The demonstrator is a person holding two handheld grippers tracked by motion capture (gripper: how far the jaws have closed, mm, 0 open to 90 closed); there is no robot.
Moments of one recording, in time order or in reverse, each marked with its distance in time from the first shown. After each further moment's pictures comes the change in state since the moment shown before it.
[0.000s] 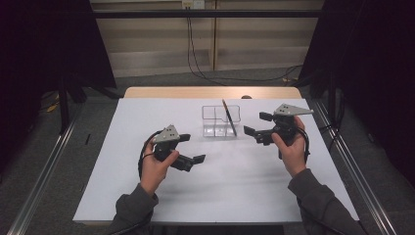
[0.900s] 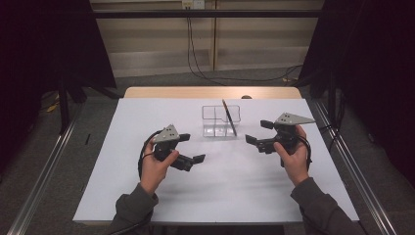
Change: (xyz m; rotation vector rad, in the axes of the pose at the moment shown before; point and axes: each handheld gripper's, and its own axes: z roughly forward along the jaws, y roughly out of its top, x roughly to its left) left arm 0.000 0.000 0.000 -0.002 0.002 -0.001; right arm 0.006 -0.021 -0.009 0.014 0.012 -0.003
